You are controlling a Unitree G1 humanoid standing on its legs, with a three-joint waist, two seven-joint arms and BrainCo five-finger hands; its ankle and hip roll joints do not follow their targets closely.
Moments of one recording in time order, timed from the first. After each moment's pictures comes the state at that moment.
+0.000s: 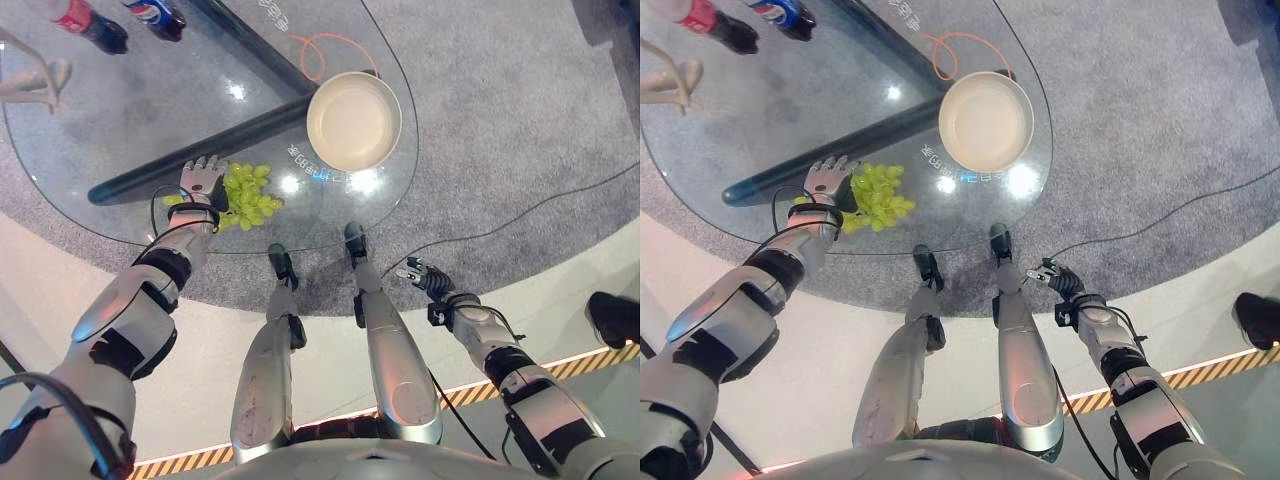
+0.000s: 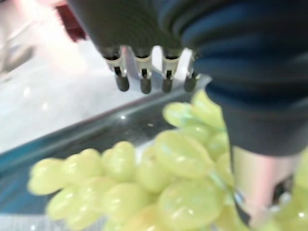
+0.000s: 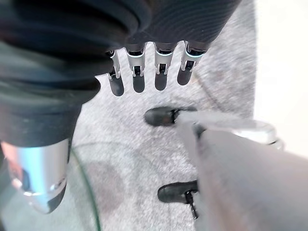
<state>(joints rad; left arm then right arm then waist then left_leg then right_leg) -0.95 0.54 -0.83 1.07 0.55 0.19 0.33 -0.40 -0.41 0.37 0.95 0.52 -0.09 0.11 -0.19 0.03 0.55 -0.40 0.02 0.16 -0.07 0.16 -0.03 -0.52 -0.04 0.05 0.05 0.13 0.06</state>
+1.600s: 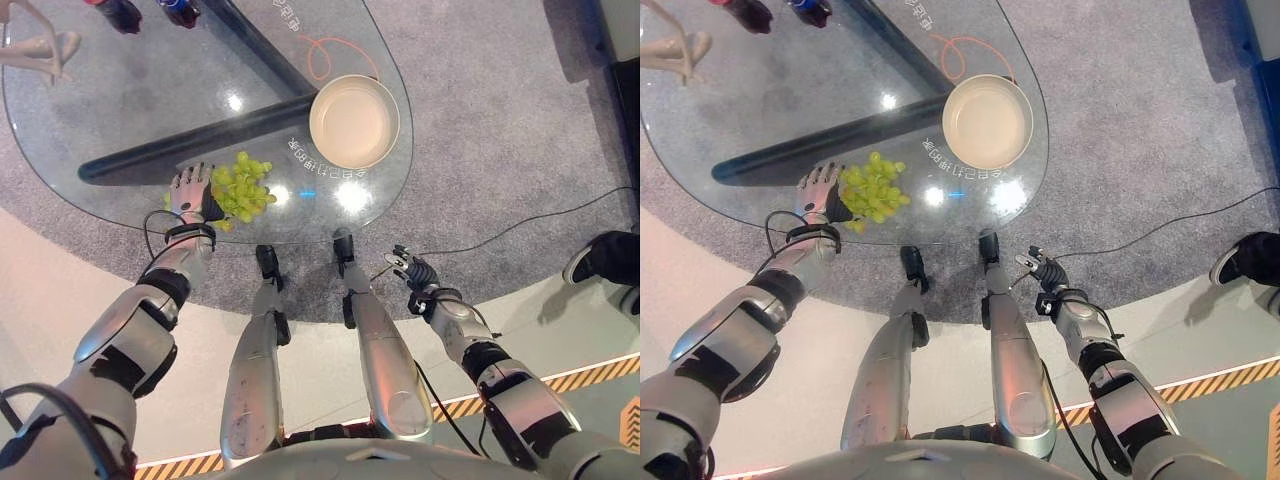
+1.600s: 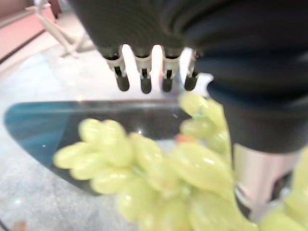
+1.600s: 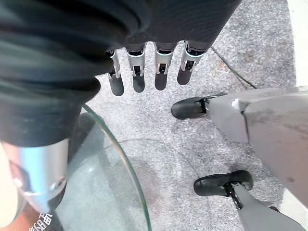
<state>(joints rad) -0.79 0.58 -0.68 0.95 0.33 0.15 0.56 -0.42 -0.31 0.33 0.97 0.67 -0.15 0.09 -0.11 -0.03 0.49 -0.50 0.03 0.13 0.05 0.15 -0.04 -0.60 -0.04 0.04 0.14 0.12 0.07</state>
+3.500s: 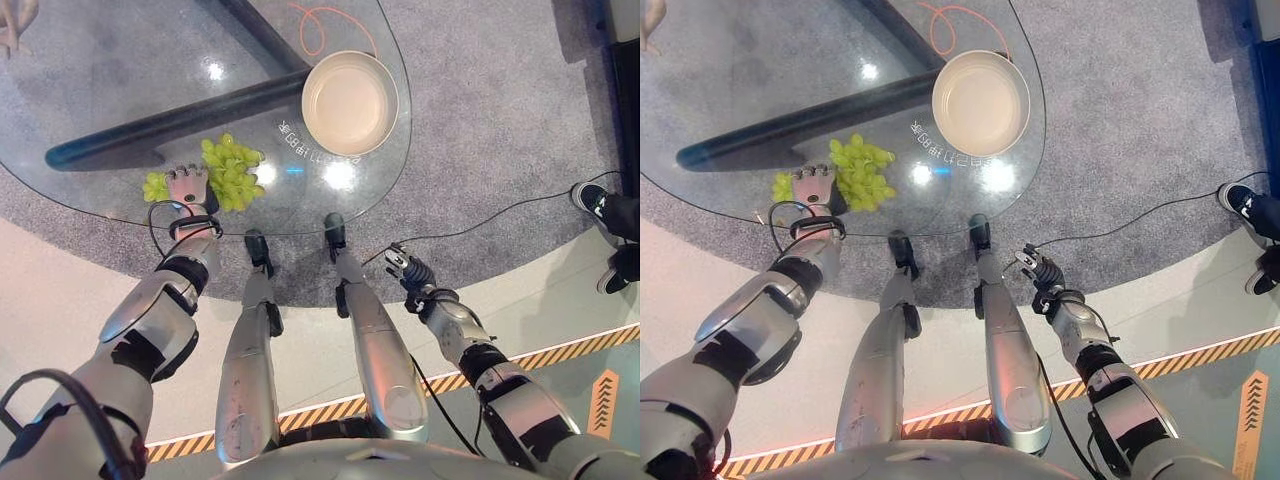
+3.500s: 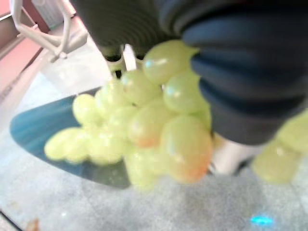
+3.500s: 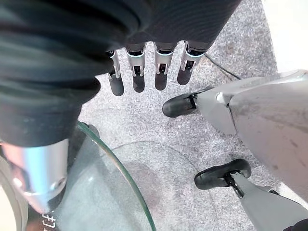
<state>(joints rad) -0.93 0.45 -0.78 1.20 0.47 0.39 0.56 -0.43 -0.29 0.37 0.94 0.80 -0.14 0.13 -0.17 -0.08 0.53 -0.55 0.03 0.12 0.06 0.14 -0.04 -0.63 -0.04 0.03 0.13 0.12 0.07</state>
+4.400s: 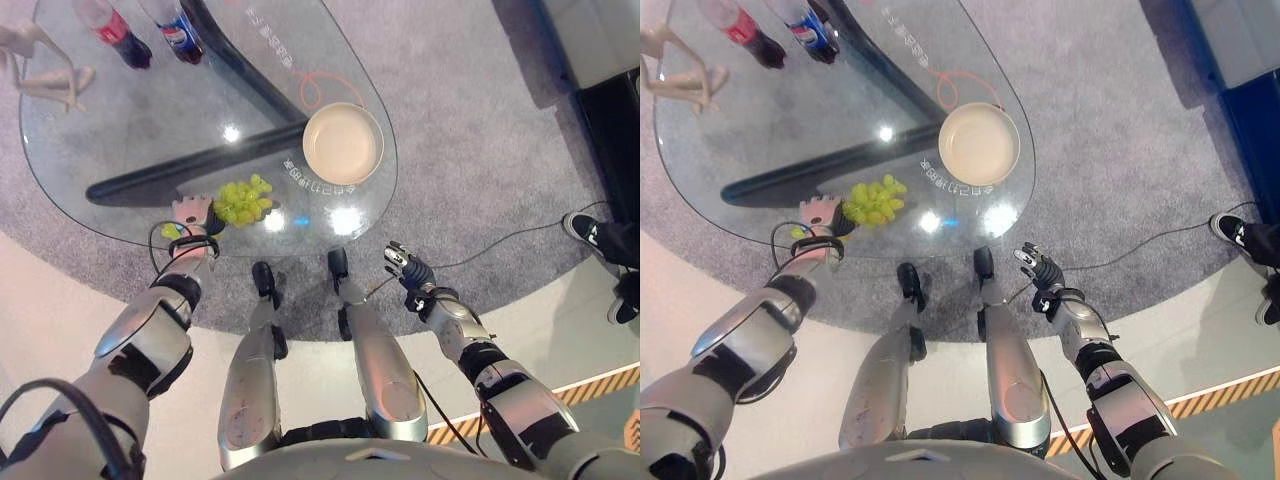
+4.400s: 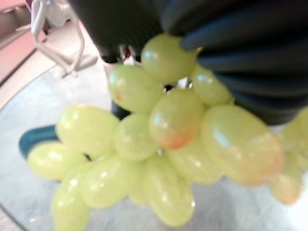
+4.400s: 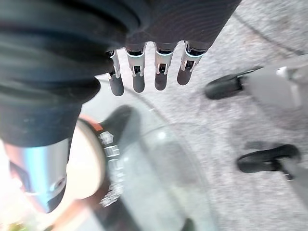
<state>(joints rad) -0.76 0.51 -0.76 1.11 0.43 0.18 0.52 -0.40 -0.29 0.34 0.93 0.79 -0.16 0.16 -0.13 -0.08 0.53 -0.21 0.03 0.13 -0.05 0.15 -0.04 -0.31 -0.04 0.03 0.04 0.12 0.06</state>
